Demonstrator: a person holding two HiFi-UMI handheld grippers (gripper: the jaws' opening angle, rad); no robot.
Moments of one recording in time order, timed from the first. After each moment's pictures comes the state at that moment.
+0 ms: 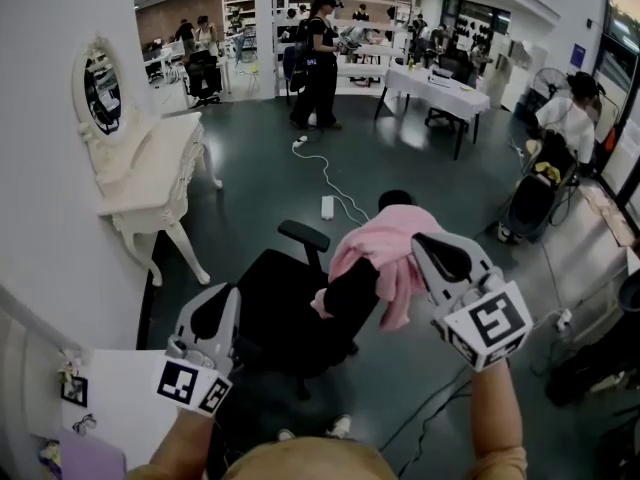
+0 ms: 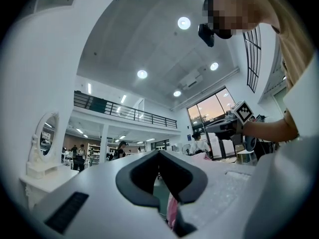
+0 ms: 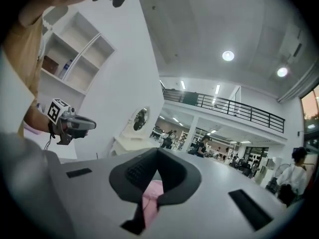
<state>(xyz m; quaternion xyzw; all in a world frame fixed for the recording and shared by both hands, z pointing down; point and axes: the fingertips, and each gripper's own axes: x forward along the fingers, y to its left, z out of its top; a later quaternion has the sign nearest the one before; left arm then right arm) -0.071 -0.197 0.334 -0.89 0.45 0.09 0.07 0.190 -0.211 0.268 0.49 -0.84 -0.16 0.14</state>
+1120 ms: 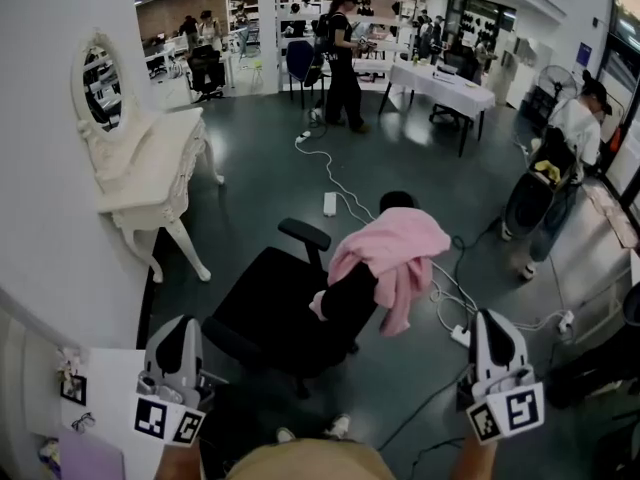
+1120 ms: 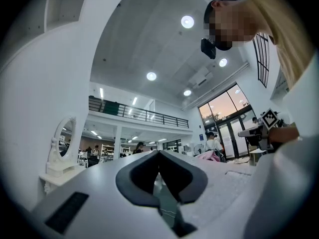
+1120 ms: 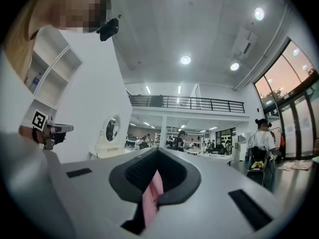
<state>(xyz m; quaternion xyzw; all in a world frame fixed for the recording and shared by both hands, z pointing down) -0.124 -0.167 0.346 -0.85 0.51 0.10 0.07 0.303 -0.117 0.322 0.64 -0.76 -0.08 0.01</state>
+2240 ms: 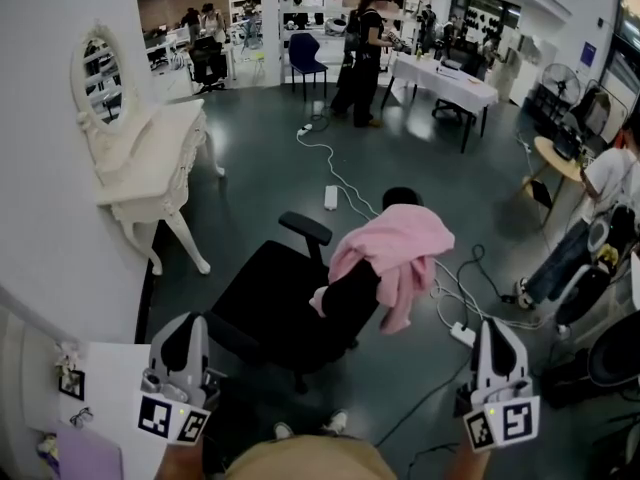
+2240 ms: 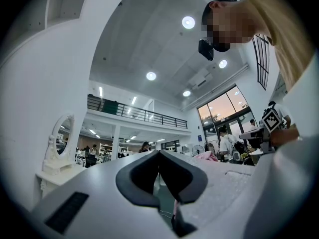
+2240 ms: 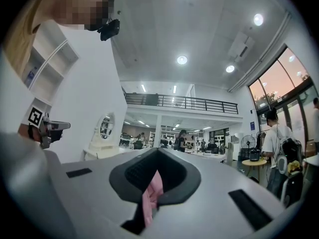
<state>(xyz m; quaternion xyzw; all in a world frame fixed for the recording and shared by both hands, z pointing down) -0.113 -0.176 0.353 -0.85 0.50 0.10 0.07 0.312 -0.112 0.339 0.67 -0.74 -0.08 0.01</state>
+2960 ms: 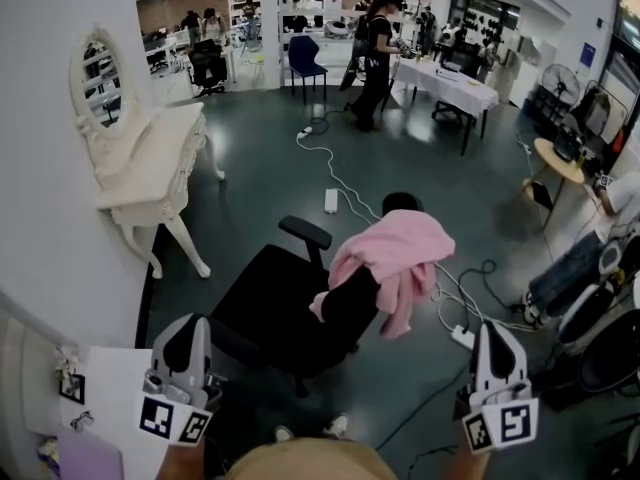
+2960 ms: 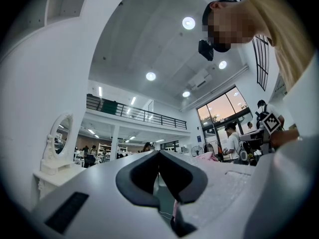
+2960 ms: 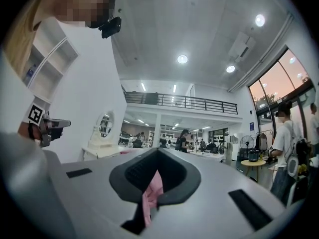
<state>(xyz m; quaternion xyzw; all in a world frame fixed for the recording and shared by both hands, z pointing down) -0.107 -0.186 0.349 -0.86 0.50 0.11 0.06 0.314 -0.121 0.341 0.67 -0.74 -0.07 0.02</state>
